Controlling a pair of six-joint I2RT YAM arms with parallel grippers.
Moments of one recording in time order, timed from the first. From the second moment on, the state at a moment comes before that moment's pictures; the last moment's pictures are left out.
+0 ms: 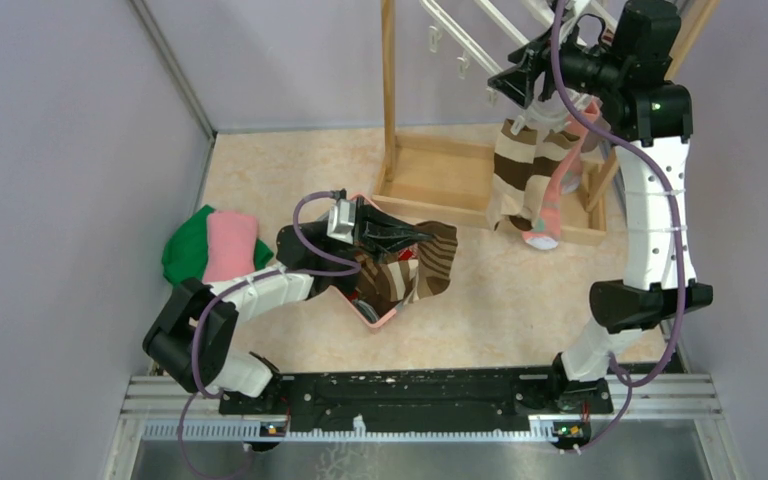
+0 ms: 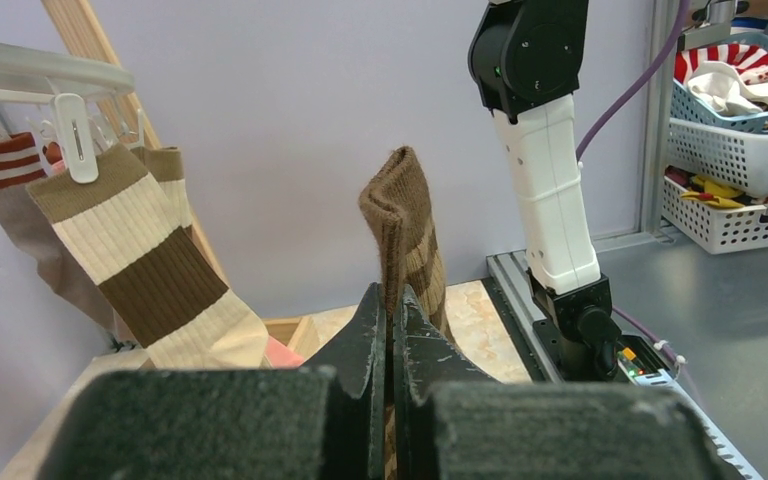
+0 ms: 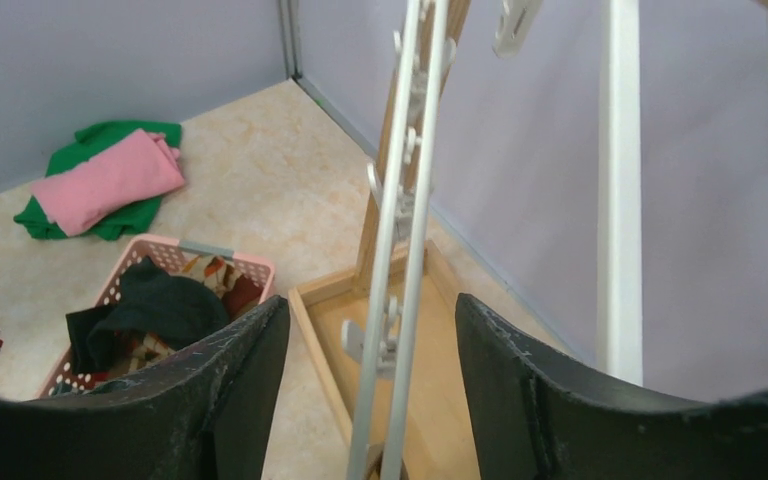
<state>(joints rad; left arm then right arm) -0.64 1.43 0.72 1.50 0.95 -0.46 0.11 1.69 2.30 -0.79 -0.79 -0.24</state>
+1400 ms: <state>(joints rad) -0.64 1.39 0.71 1.47 0.95 -0.46 0.08 1.70 2.41 -0.98 -0.83 -0.49</state>
